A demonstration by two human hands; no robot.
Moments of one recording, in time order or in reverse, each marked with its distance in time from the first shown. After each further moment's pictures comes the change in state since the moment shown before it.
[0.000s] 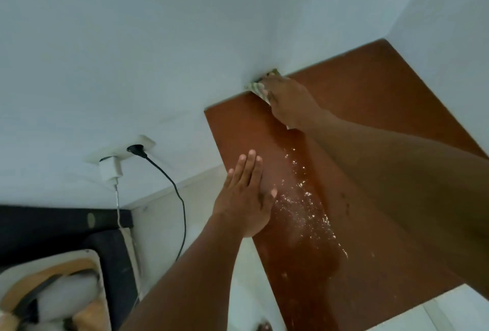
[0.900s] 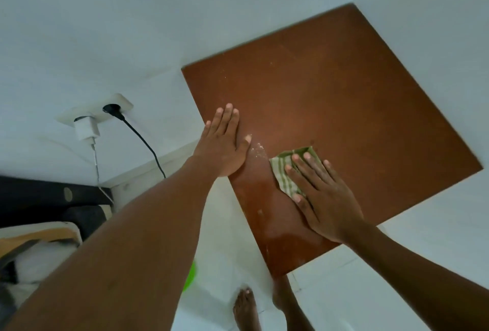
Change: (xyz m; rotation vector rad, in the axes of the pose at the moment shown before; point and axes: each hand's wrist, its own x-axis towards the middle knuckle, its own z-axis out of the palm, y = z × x) left_hand 0.003 -0.005 0.004 -0.033 0.042 -0.012; right_hand -0.323 -0.002 0.051 -0.294 -0.168 0.026
